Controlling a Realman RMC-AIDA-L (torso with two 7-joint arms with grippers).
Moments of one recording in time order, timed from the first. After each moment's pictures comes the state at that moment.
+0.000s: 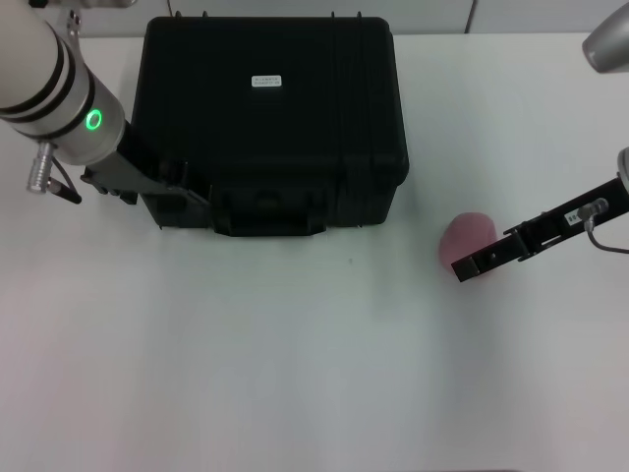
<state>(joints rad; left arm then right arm) -0.69 -2.05 1.50 1.36 -0.38 -1.52 -0.16 0.62 2.06 -1.01 -1.00 -2.46 -1.62 2.44</state>
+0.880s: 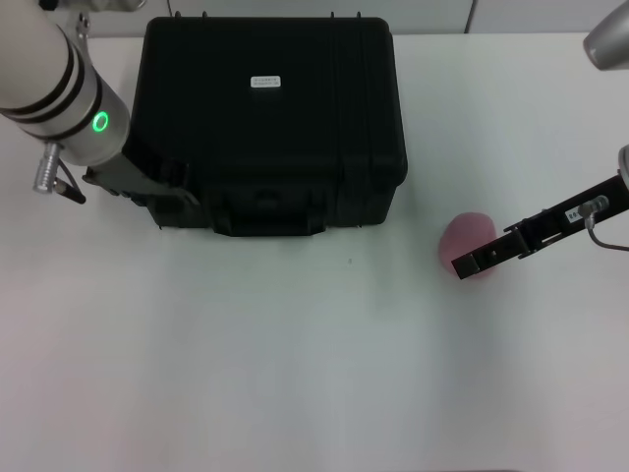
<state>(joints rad) -0.71 -2.05 1.51 1.32 -0.37 -1.50 -0.17 0.63 2.05 -1.01 -1.00 -2.46 -1.62 2.44</state>
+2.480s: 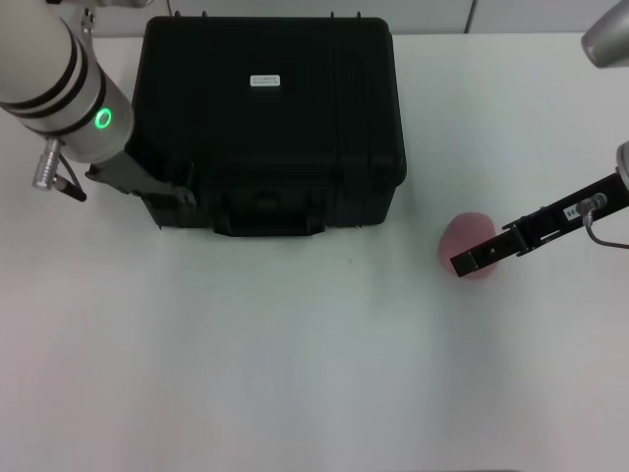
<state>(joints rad) -0.71 -2.05 1.52 1.36 -0.36 -1.54 -0.17 0.63 2.05 -1.01 -1.00 -2.46 -1.62 2.44</state>
